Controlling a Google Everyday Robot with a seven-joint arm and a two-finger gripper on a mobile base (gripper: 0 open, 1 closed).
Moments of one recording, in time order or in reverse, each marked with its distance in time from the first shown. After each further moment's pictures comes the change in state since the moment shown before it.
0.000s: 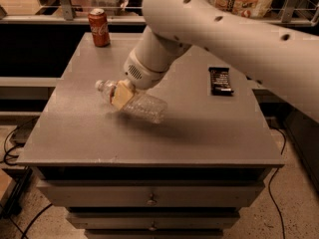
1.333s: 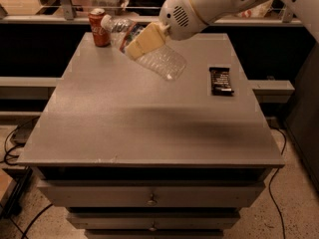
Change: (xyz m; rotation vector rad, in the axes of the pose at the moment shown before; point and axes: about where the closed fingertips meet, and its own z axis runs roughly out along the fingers) arm -0.042 -0.025 -0.136 -0.085 -0.358 -0.139
